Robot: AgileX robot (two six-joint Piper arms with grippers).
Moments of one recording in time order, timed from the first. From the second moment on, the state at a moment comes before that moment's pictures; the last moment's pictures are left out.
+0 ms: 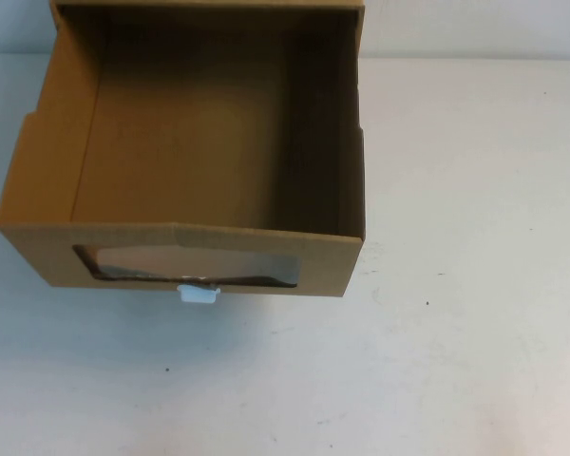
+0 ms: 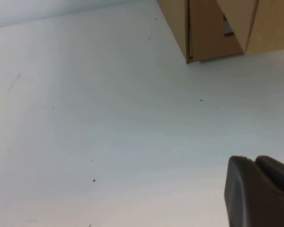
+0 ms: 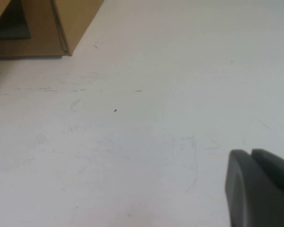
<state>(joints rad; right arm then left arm) 0.11 -0.01 0.03 0.19 0.35 -0.15 -0.12 -0.01 0.03 0.03 0.35 0.12</state>
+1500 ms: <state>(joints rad) 0.11 -0.01 0.03 0.19 0.35 -0.15 -0.12 1.55 -1.75 -0.57 0.89 0.53</state>
